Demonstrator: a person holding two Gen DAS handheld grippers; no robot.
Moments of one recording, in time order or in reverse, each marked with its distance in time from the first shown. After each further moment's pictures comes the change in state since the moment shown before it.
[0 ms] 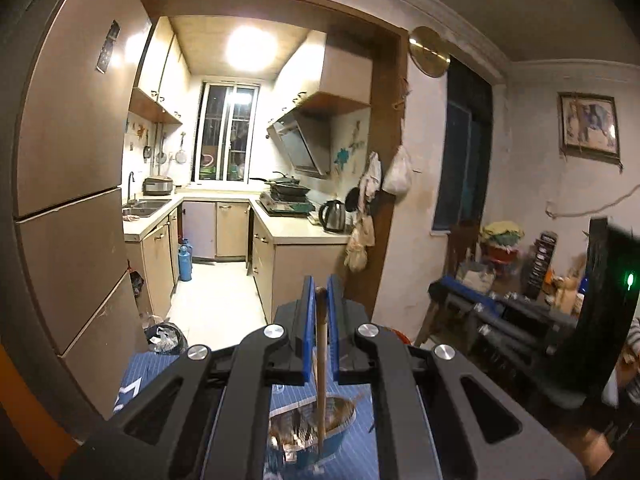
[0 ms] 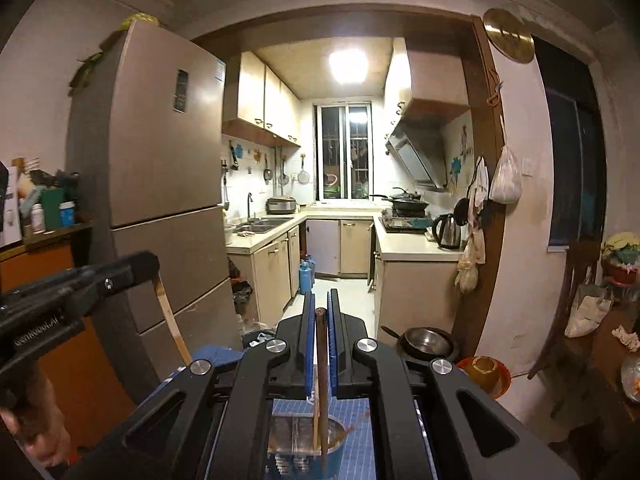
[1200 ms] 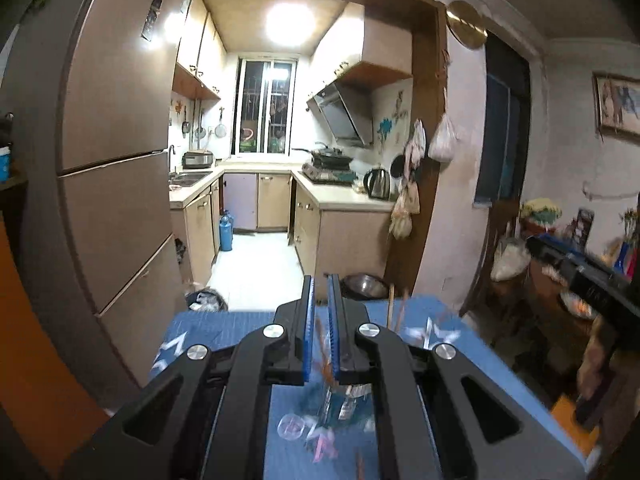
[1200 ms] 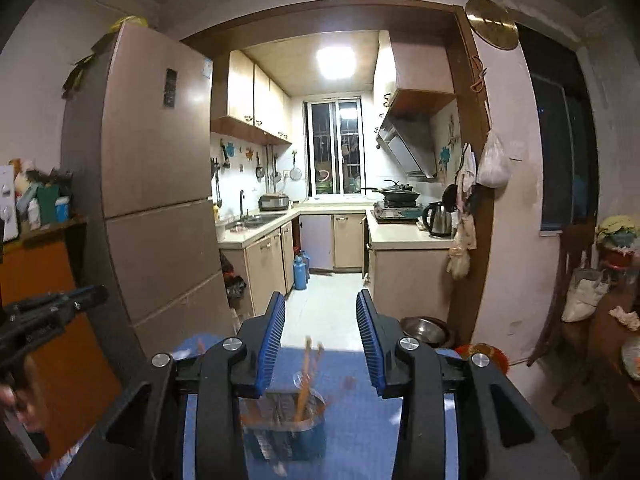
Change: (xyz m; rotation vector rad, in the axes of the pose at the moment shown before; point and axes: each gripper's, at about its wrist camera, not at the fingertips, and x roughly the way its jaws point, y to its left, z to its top) left arm -0.056 0.047 -0.059 0.013 0.114 0.151; right arm -0.043 -0.035 -0.054 0.011 0.010 -0.017
